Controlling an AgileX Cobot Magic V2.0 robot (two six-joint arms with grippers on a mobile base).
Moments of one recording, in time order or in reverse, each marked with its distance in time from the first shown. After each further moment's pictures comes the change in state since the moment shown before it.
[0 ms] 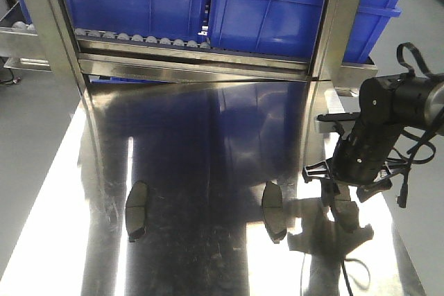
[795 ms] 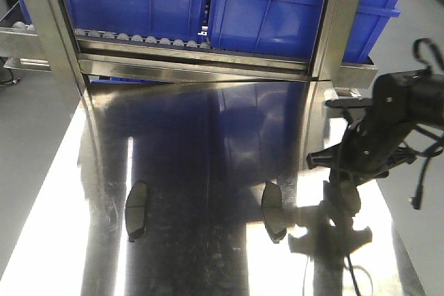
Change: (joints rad) left arm 0.000 0.000 0.000 -0.001 0.000 0.000; right arm -0.023 -0.108 0.054 -0.005 -0.131 0.000
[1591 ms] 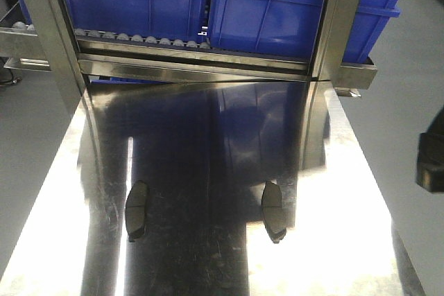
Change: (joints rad) left arm 0.000 0.000 0.000 0.000 0.000 0.000; right arm -0.001 -1.055 0.507 -0.075 -0.340 -0.003
